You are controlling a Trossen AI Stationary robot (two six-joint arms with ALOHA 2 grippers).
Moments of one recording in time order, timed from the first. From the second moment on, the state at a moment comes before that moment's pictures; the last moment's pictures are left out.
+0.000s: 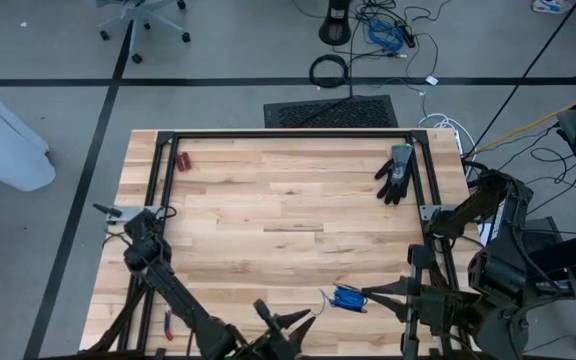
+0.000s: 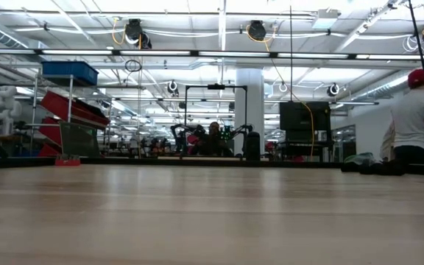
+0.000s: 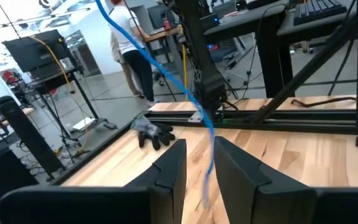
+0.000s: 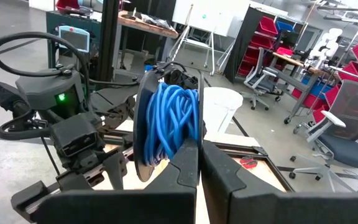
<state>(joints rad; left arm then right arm) -0.80 2.24 1.91 0.12 -1.39 0.06 1.03 1.53 1.71 -0.49 1.20 0.10</state>
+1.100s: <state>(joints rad) -0.75 2.24 1.91 0.11 -1.27 0.01 1.03 1.53 1.71 -0.49 1.20 0.10</state>
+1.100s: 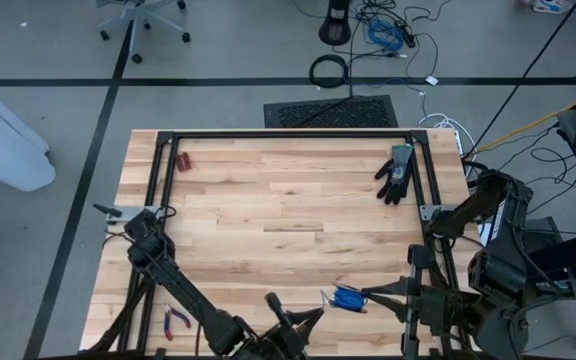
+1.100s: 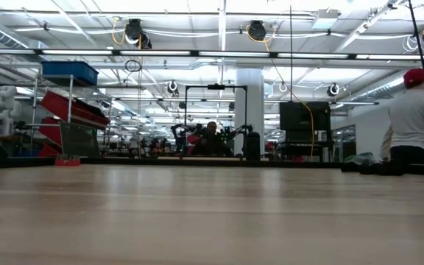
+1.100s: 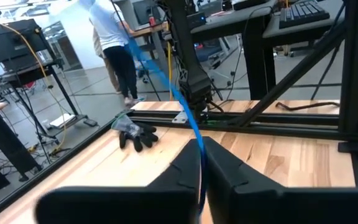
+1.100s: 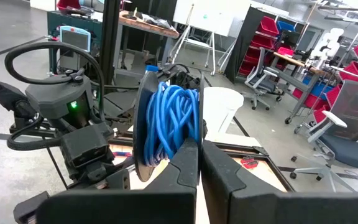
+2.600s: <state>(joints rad) -0.71 2.23 1.95 0.42 -1.22 0.33 0.84 1.70 1.71 -0.63 1.31 0.30</state>
